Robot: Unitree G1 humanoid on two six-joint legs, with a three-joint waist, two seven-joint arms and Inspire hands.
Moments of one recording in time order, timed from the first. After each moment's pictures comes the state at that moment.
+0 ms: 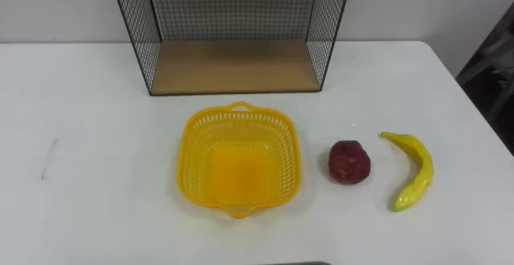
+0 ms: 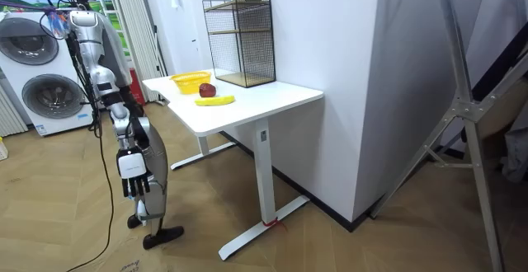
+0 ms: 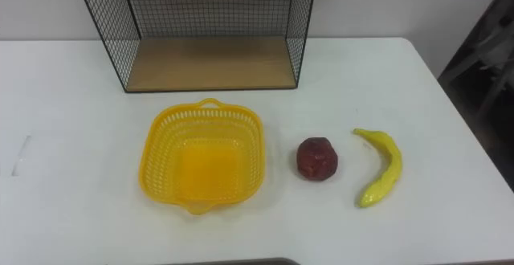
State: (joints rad) left arm 0.25 0.18 0.11 1.12 0.28 0.26 -0.03; right arm 0.17 -0.23 -0.02 1.31 -0.13 0.24 0.05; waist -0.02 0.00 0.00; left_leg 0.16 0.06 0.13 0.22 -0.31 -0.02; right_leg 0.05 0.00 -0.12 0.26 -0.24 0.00
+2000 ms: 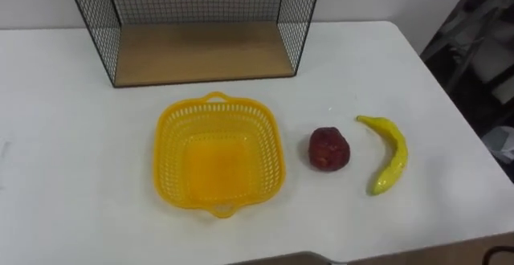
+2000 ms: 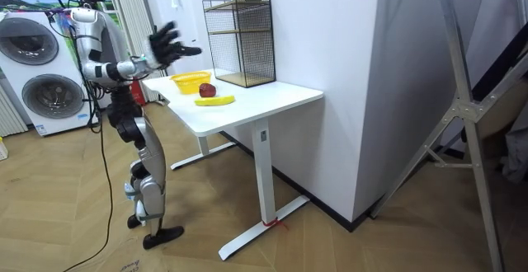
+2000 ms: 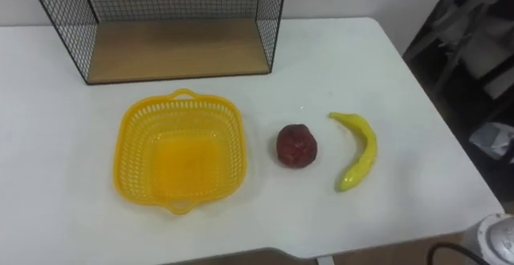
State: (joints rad) left arm 0.31 0.22 0.17 1.06 0.27 0.05 0.12; right arm 0.14 -0.30 -0.41 -0.10 0.13 -0.07 -0.72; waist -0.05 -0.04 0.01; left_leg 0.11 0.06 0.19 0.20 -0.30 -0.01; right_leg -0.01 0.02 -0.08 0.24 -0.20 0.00
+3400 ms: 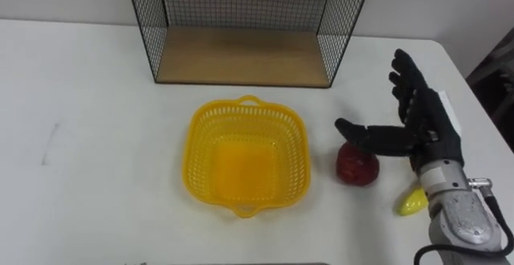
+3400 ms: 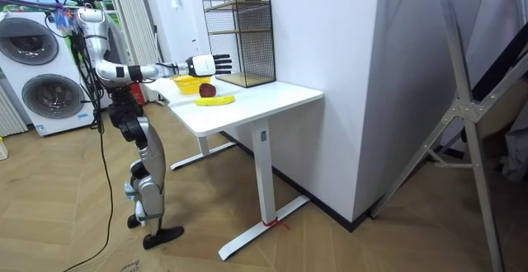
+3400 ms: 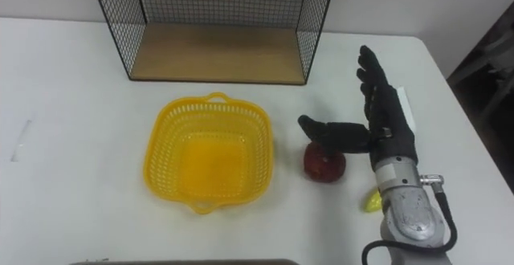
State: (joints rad) left arm 0.29 0.22 0.09 1.03 0.28 0.04 0.06; right arm 0.13 -0.31 -0.02 -0.04 0.10 -0.07 -0.01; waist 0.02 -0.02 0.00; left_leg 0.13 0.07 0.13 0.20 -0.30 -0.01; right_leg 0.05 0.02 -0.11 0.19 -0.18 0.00
